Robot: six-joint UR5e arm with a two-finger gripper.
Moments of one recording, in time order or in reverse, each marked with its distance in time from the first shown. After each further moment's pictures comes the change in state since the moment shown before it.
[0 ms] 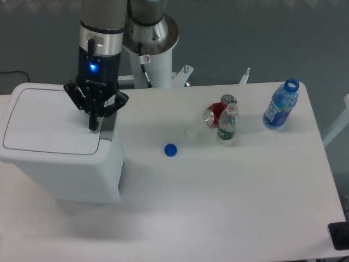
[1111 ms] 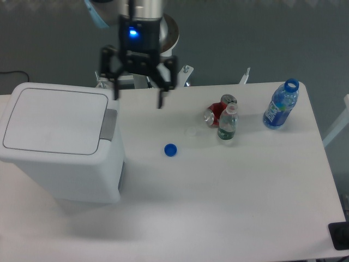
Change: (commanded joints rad) arm 0.261 0.051 -0.015 -0.006 0.061 0.455
